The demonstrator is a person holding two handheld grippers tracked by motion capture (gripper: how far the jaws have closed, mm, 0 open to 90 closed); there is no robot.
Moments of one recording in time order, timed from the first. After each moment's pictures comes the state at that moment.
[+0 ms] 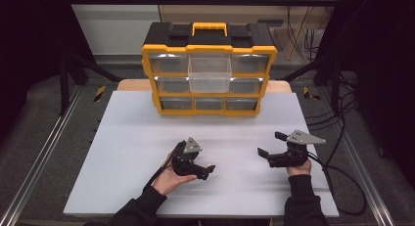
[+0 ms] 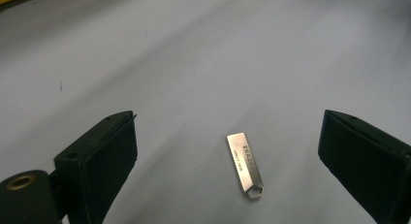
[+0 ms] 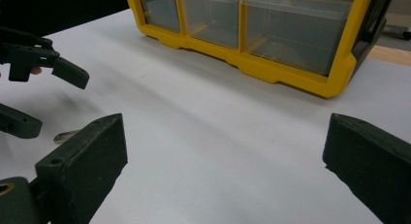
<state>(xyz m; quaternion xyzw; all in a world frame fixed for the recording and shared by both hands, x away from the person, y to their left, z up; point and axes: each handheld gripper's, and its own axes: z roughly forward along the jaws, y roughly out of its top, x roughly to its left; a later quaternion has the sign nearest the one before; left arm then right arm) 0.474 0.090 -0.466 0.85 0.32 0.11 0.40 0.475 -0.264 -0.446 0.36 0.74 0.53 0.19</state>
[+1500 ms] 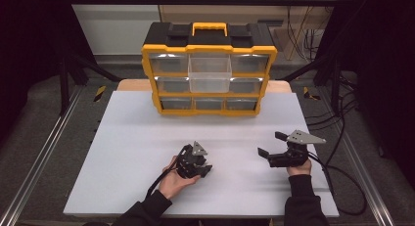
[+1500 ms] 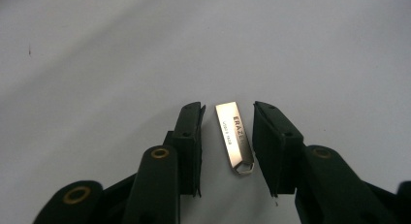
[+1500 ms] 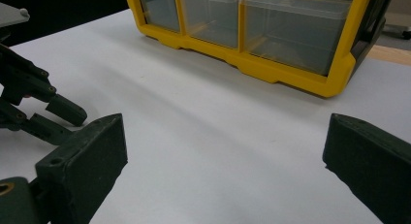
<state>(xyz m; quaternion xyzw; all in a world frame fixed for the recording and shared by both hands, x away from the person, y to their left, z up) 0.469 0.077 -0.471 0.88 0.32 0.10 0.34 0.475 -0.264 -0.446 0.36 0.74 0.53 0.19</state>
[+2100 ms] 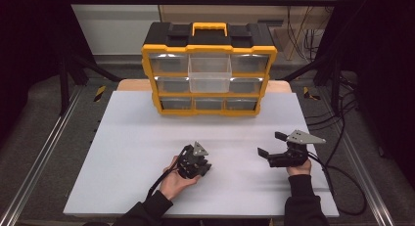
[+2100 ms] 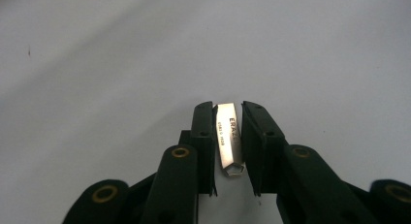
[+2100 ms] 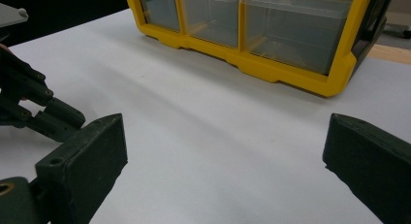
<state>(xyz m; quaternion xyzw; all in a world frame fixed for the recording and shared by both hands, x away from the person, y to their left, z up) 0.468 0.075 -0.471 0.88 0.33 0.10 0.34 0.475 -0.264 -0.446 0.36 0.74 0.53 0.19</state>
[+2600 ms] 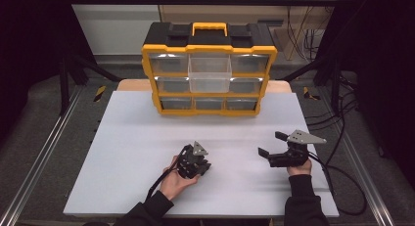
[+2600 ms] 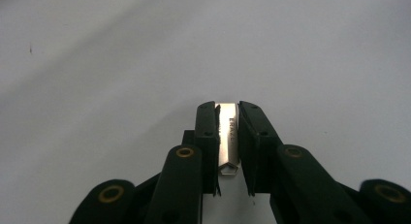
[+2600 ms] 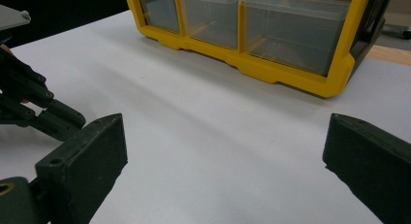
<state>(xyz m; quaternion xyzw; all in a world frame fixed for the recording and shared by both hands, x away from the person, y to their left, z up) 0.469 0.076 -0.471 0.88 0.33 0.10 0.34 0.475 -0.265 -0.446 0.36 0.74 0.53 0.19</state>
